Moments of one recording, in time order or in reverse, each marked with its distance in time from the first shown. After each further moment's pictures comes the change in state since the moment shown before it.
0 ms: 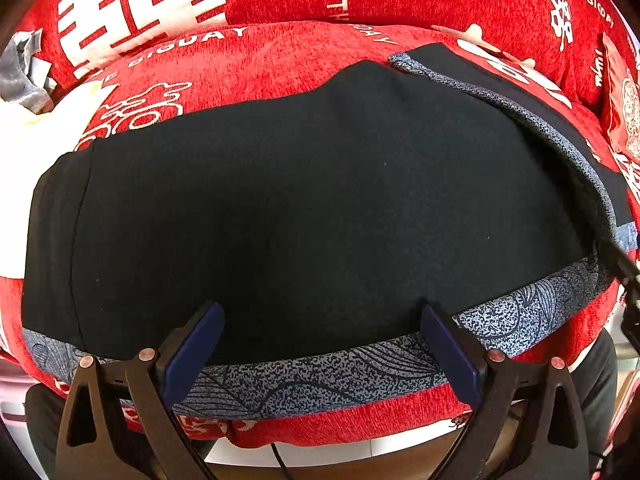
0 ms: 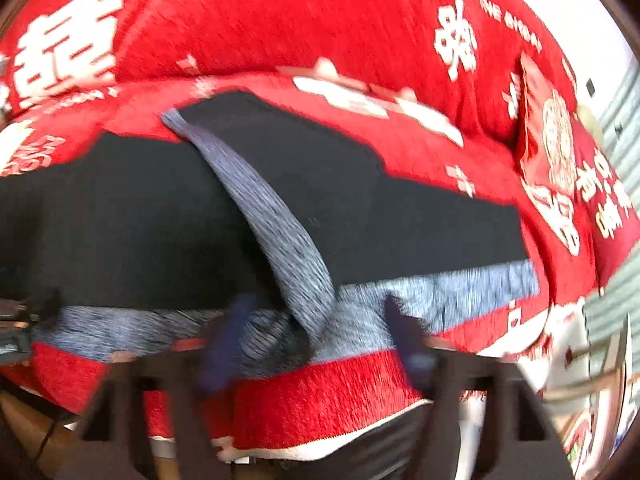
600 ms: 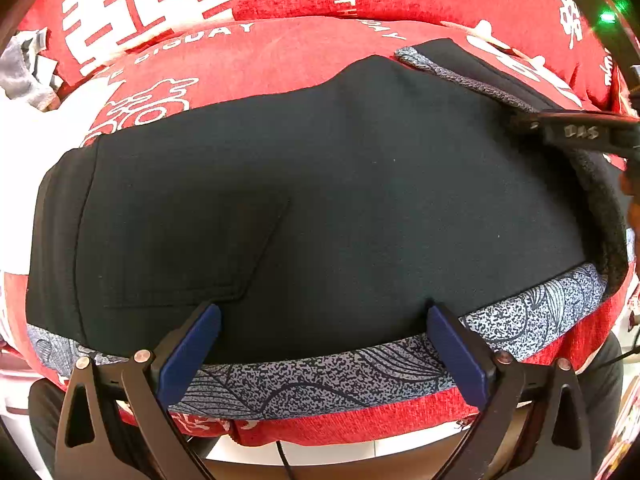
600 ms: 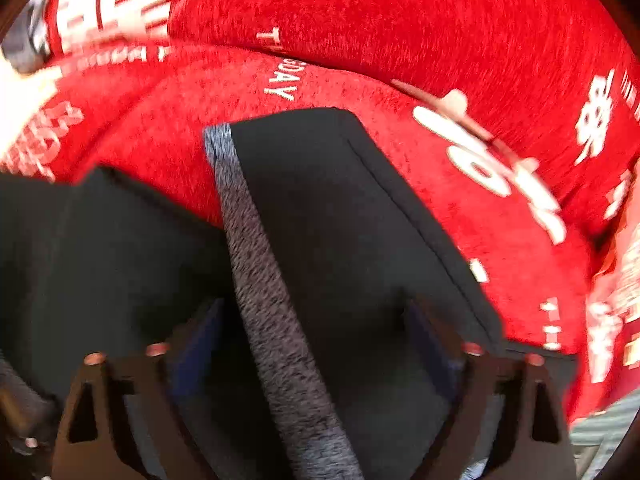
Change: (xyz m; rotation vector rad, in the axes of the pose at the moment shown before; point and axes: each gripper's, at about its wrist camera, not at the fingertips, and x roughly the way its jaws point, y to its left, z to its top) left arm 0.005 -0.002 0.000 -0.007 0.011 0.043; right arm 0.117 0.031 0.105 -0.213 0.157 0.283
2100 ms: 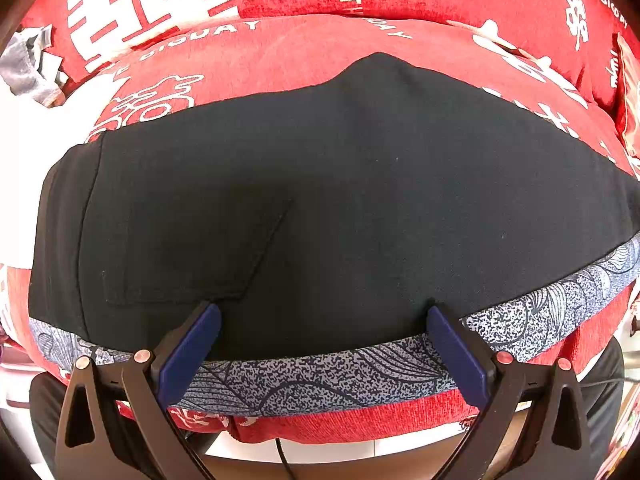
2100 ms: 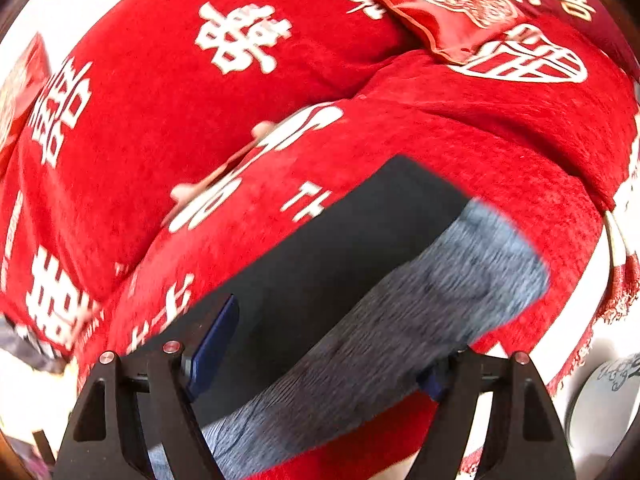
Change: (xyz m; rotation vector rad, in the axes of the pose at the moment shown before) left arm -0.001 0.001 -0.002 -0.015 0.007 0.013; right arm -0.066 -0.306 -0.209 0.962 -0.400 0.094
